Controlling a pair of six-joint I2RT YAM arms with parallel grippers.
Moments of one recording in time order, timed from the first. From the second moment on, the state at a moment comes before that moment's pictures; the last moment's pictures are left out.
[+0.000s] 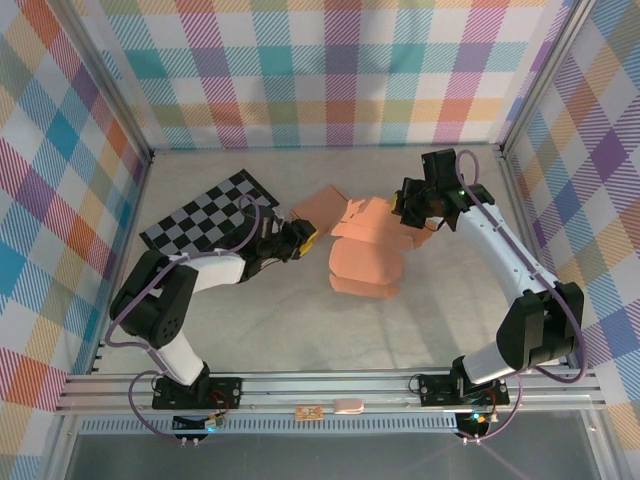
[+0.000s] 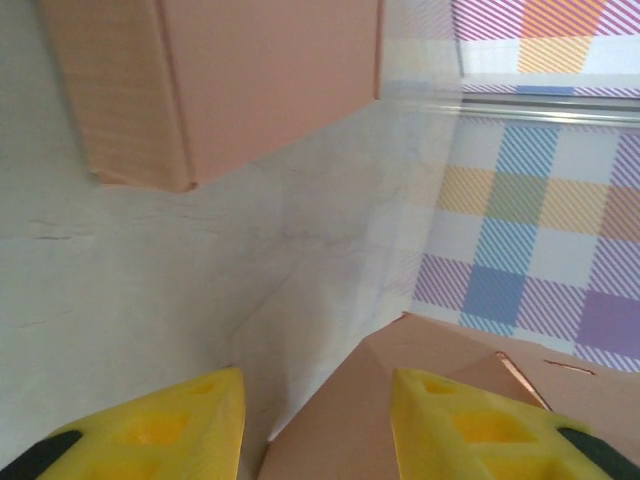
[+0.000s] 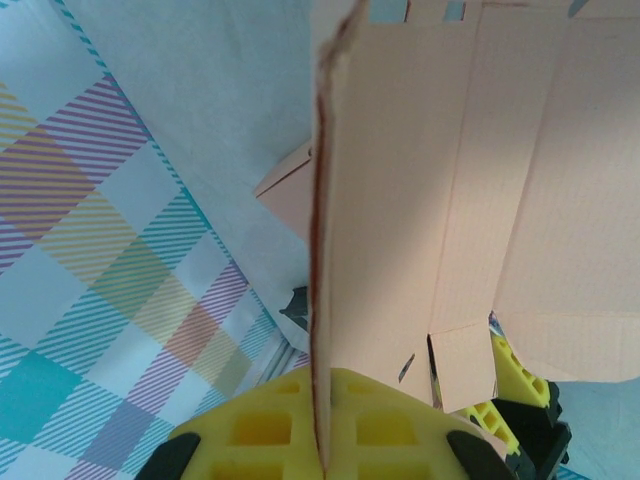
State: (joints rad) left arm -0.47 1.69 0.79 0.40 0.44 -1.32; right arm 0.29 1.48 1.32 -0.69 -0.25 2.02
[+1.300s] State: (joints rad) left arm -0.56 1.67 0.68 0.64 0.48 -1.31; right arm 0.26 1.49 1.28 -0.65 -0.31 2.05
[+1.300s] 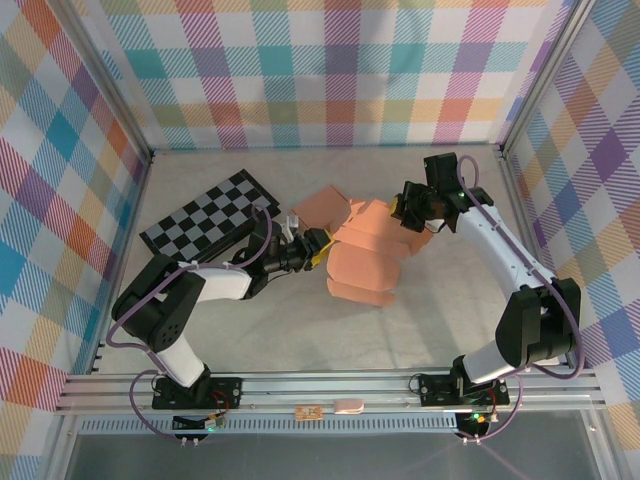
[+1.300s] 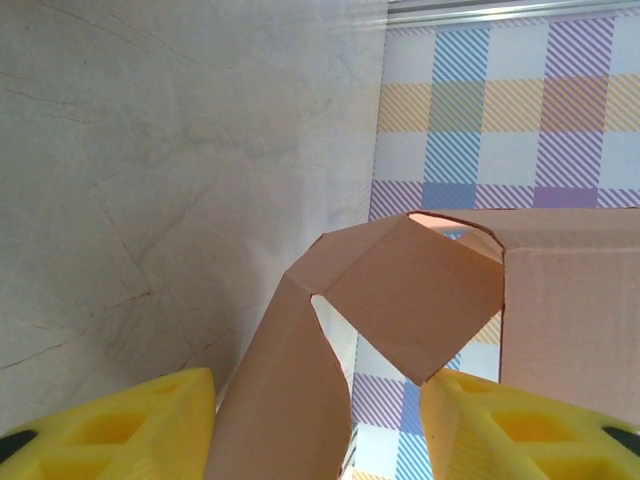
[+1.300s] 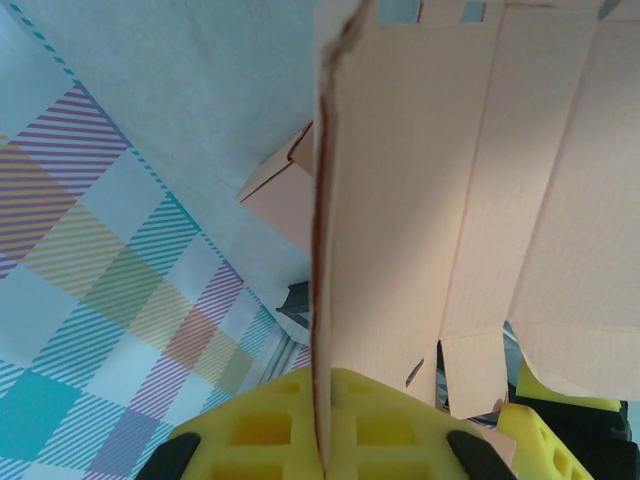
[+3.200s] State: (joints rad) left arm -0.62 1.76 0.68 0.85 0.51 -1.37; right arm 0.24 1.51 1.27 -0.60 -0.34 2.05
